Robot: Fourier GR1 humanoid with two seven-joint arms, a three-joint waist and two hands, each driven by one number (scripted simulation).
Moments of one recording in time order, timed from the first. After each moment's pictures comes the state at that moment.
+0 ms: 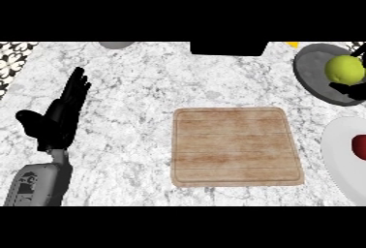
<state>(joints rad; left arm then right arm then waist) -0.24 0.17 0.08 -1.49 0.00 0.06 0.09 -0.61 -0.59 -0.32 -1.01 0.51 0.15 -0.28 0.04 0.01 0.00</state>
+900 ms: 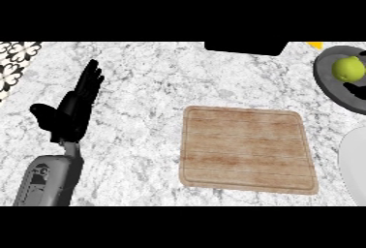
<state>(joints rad) -0.30 0.14 0.04 -1.48 -0.01 0.04 0.08 -0.82 -0.68 -0.39 -0.38 0.65 -0.15 -0.53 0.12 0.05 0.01</state>
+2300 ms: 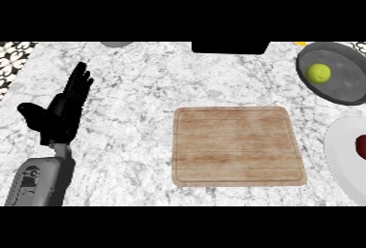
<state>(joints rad) -0.28 0.17 0.08 -1.47 0.00 0.05 0.10 -0.76 -0.87 -0.62 -0.13 0.40 0.47 -0.75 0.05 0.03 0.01</state>
